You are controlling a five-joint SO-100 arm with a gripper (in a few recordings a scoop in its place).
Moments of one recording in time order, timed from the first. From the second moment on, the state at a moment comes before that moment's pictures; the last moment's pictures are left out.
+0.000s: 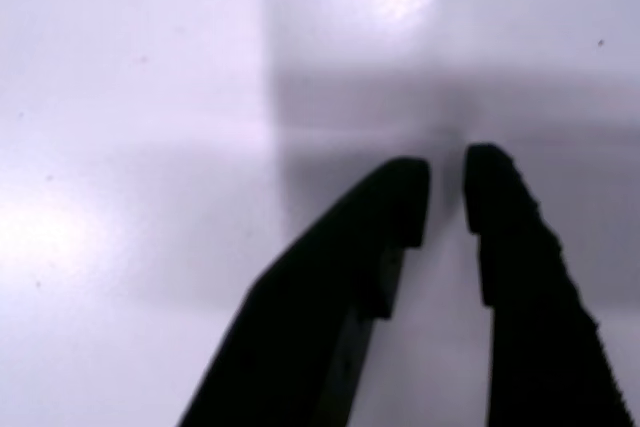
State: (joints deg) arm -0.8 190.3 178.7 76.9 -92.1
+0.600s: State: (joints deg) arm -2.7 190.2 178.6 76.5 -92.5
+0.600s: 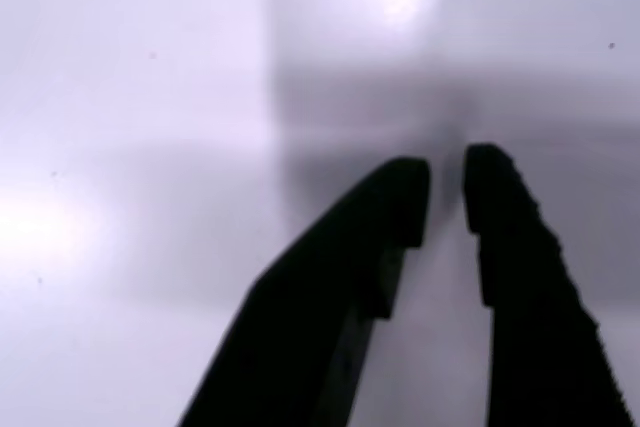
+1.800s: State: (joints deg) arm -30.4 102.8 110.4 45.9 -58.3
